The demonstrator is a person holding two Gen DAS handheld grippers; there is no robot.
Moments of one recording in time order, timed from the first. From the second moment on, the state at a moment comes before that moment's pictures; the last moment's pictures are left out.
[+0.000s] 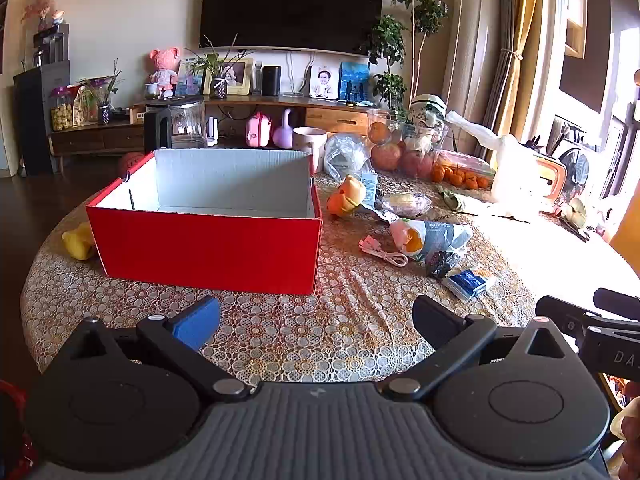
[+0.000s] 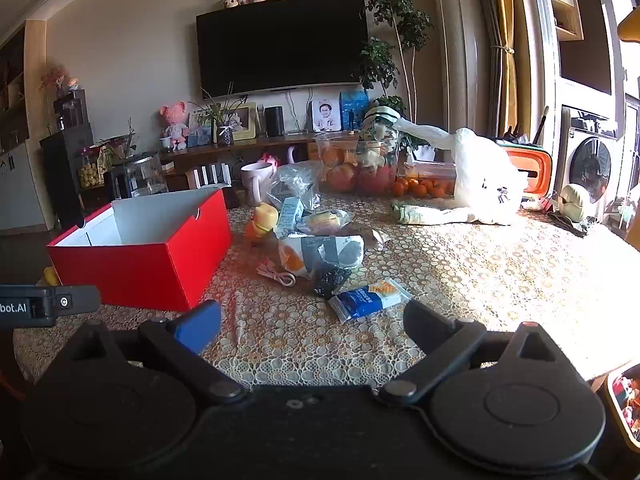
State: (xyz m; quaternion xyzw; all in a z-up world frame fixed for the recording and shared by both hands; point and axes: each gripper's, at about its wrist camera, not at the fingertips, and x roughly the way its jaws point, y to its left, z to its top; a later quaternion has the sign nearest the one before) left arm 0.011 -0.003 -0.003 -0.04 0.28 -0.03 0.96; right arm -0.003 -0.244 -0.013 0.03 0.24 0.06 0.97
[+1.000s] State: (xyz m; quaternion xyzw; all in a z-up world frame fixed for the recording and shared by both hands) left arm 0.099 -0.059 -0.017 0.00 0.30 -0.10 0.95; right arm 0.081 -0.280 -0.057 -0.03 0.28 0.07 0.96
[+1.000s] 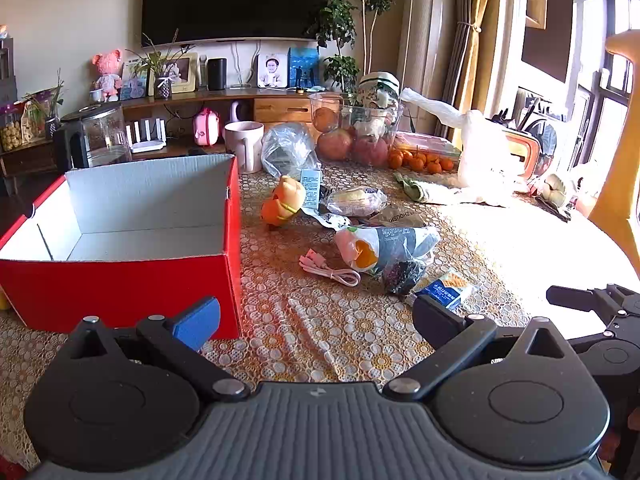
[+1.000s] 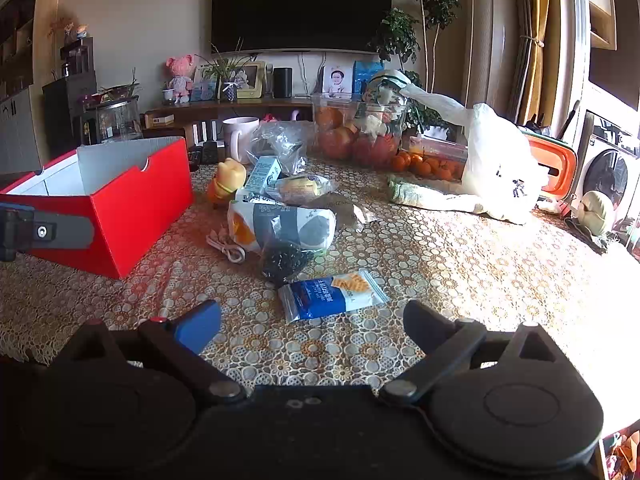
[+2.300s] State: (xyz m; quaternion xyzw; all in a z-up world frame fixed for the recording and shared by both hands) left arm 0.213 -0.155 -0.074 0.00 0.35 -0.19 0.92; right arm 0.188 -0.306 -0.119 -0.06 0.31 0.17 0.94
